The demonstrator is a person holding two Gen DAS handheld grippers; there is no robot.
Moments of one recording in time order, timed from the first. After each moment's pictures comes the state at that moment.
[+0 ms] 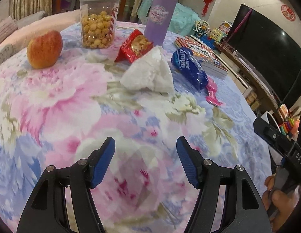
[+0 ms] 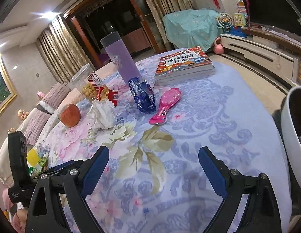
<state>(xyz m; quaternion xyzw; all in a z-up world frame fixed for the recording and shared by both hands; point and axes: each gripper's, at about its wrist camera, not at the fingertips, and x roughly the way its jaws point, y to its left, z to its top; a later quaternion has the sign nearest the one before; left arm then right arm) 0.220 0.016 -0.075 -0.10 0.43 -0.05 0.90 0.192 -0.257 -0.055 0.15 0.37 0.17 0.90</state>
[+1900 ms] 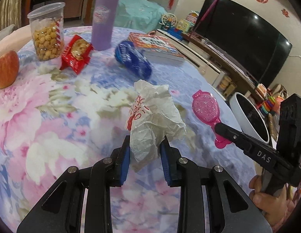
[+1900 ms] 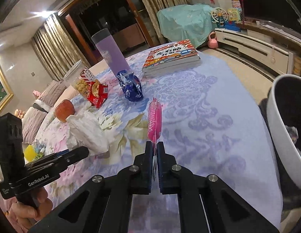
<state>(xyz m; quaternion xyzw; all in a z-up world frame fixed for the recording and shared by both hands) 0.207 -0.058 -0.064 -0.07 0.42 -0.16 0.89 0.177 -0.287 -0.065 0.15 0.39 0.15 0.89</state>
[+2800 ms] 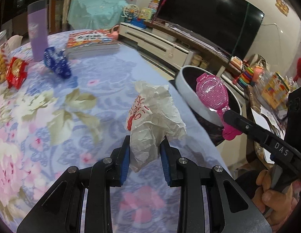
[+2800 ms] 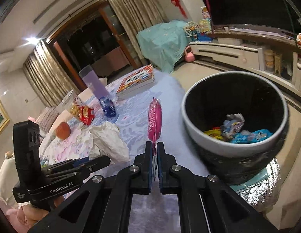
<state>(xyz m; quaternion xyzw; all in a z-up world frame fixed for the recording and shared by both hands) 0.172 -0.183 -0.053 0.00 0.42 -0.26 0.87 0.093 -0.392 -0.040 0.21 0.33 0.09 0.92</state>
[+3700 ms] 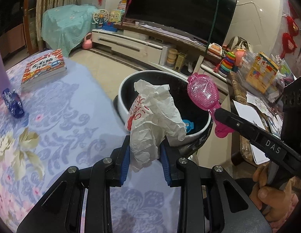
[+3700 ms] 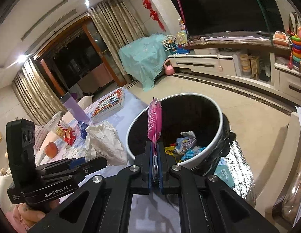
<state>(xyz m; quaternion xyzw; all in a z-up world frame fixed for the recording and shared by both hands) 0.167 -0.300 -0.026 0.06 0.40 -0.32 0.85 0.066 -0.489 -0.032 0.23 0.30 0.02 0.93</state>
